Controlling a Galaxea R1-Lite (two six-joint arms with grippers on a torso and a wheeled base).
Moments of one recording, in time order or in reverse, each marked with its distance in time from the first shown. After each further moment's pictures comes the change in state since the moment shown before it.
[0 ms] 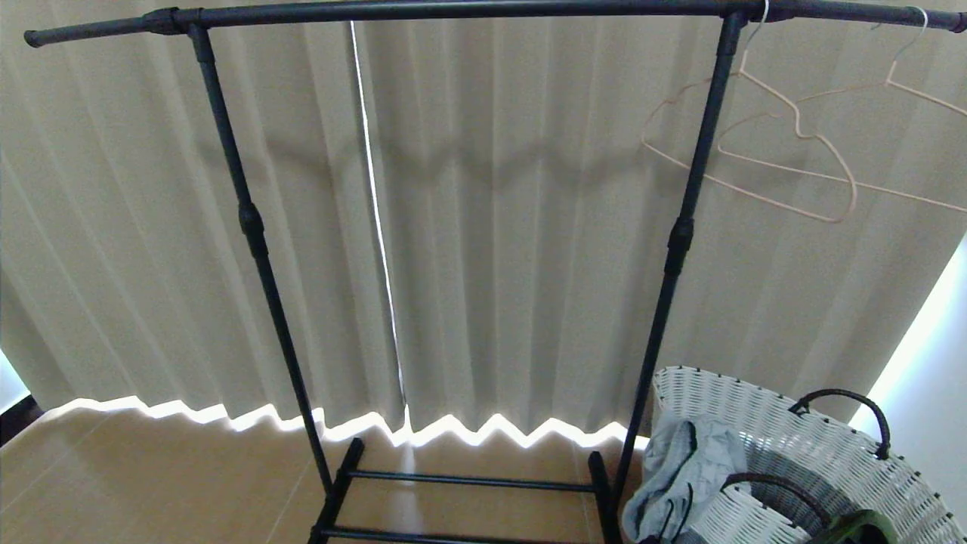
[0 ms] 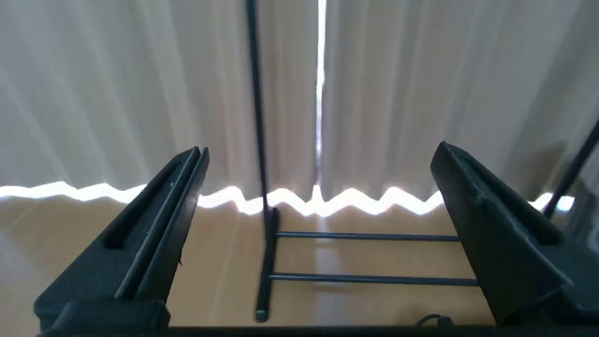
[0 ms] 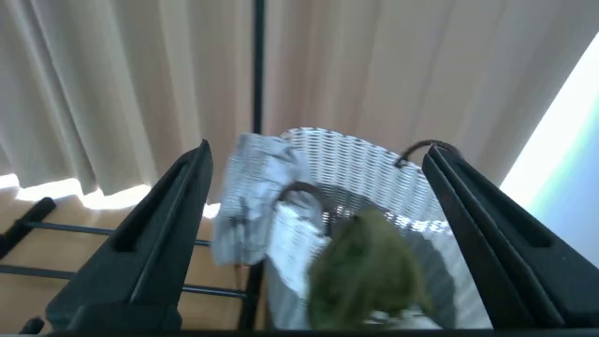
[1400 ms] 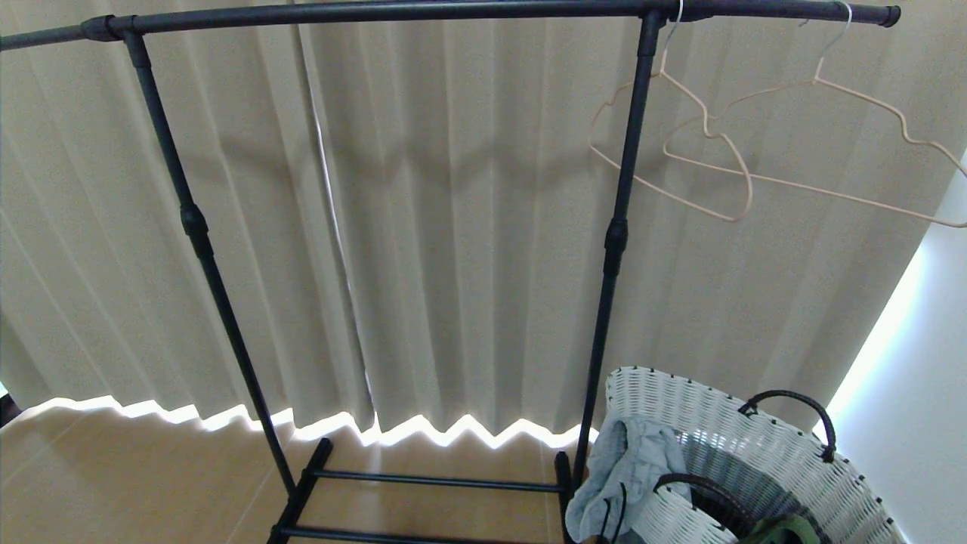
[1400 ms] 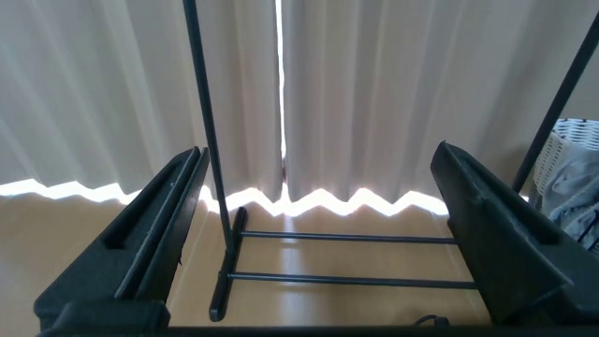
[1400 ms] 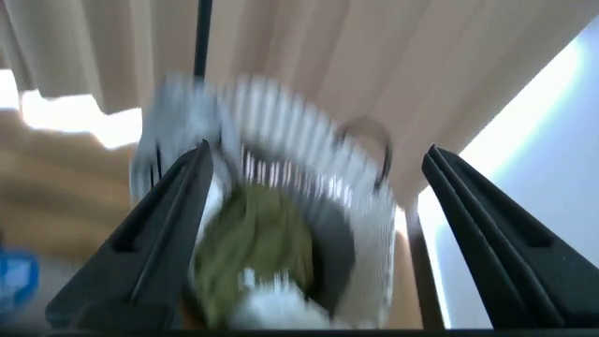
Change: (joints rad) left arm 0.001 0.000 0.000 0.001 0.004 -0.014; right arm 0.039 0.244 -0.194 0.151 -0.002 -0.205
